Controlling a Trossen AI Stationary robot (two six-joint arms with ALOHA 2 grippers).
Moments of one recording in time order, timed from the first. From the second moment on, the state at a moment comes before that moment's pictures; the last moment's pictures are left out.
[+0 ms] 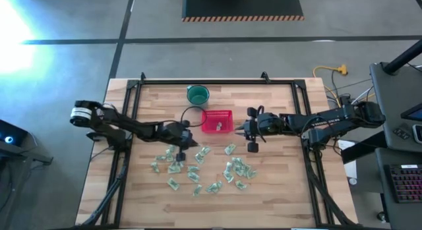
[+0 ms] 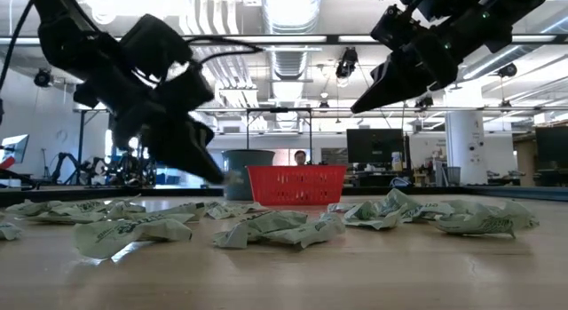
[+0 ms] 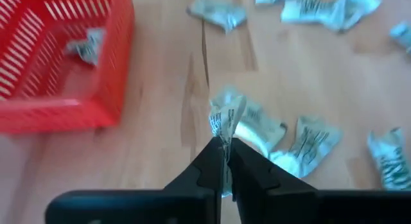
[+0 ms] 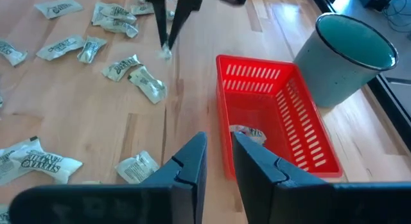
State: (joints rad) left arm 0.02 1.46 0.46 0.39 0.05 0.06; right arm -0.02 1.26 0.60 0.08 0.10 -0.12
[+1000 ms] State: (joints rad) left arm 0.11 1.64 0.71 0.65 -0.27 0.22; right arm -0.02 1.26 0.58 0.08 0.11 -0.12
